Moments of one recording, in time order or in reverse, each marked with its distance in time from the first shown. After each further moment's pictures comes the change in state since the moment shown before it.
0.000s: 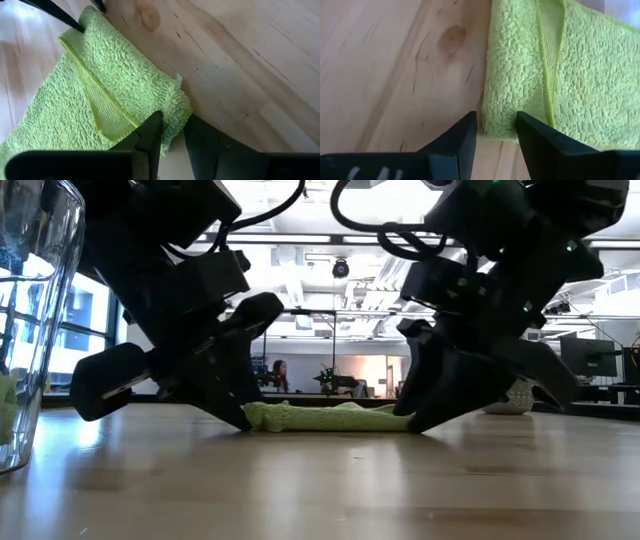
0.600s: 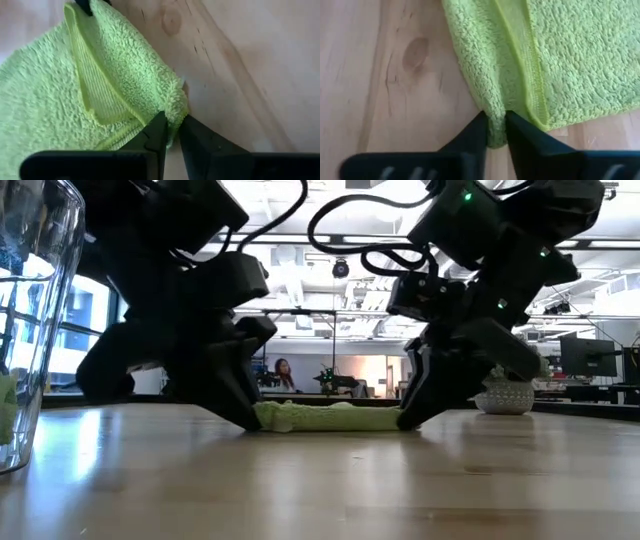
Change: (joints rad) left arm 0.014 0.002 -0.002 0.041 0.076 -0.328; right arm -0.070 0.003 0.001 -0.068 -0.088 0.297
